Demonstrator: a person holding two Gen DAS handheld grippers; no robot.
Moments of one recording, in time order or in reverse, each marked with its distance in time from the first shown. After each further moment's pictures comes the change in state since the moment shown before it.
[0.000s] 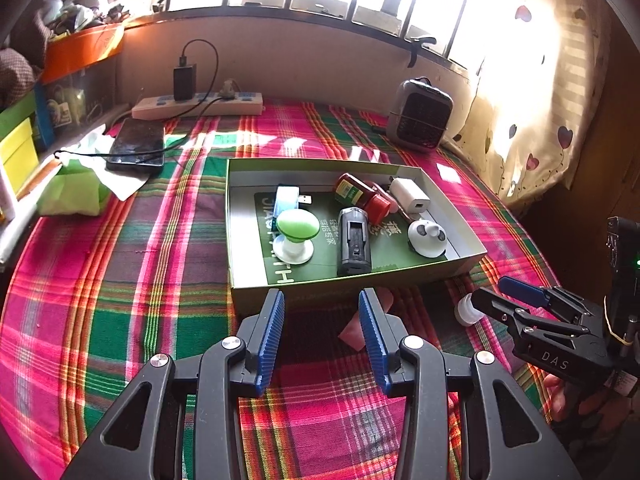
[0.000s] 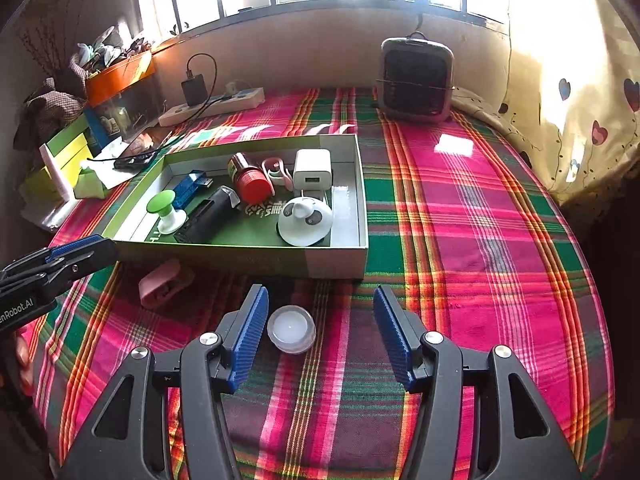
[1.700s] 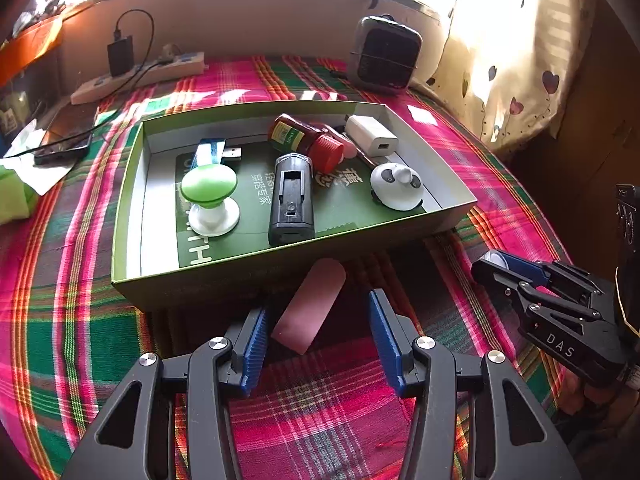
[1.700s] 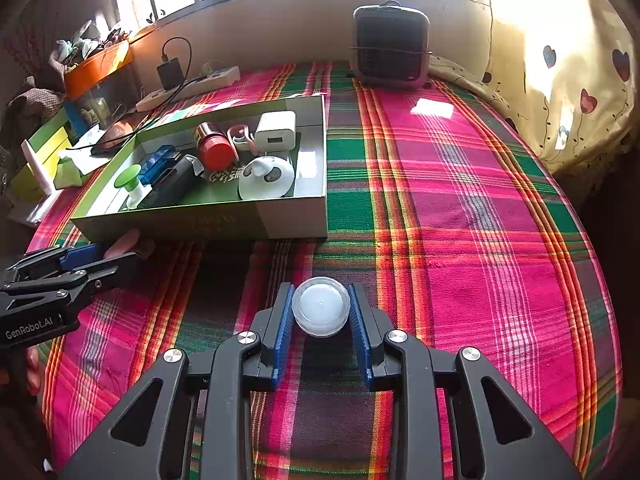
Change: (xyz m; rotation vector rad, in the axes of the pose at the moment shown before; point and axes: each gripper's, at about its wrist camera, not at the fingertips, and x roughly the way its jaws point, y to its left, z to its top) left arm 0.054 -0.039 -0.007 0.108 0.155 -0.075; right arm 0.010 -0.024 -0.015 0.023 0.052 -0.047
